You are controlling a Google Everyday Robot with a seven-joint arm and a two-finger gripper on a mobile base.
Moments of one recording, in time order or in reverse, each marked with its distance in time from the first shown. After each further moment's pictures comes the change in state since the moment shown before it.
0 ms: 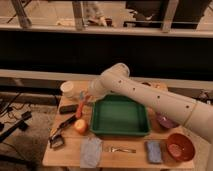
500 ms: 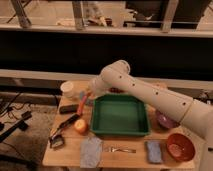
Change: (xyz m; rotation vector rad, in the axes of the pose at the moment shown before) arm 0.010 -0.001 0.001 -0.003 -0.002 0.009
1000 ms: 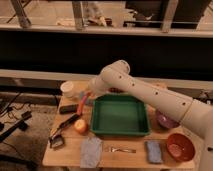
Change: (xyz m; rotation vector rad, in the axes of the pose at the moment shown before) arm 0.002 -0.005 0.005 0.006 0.002 -0.010
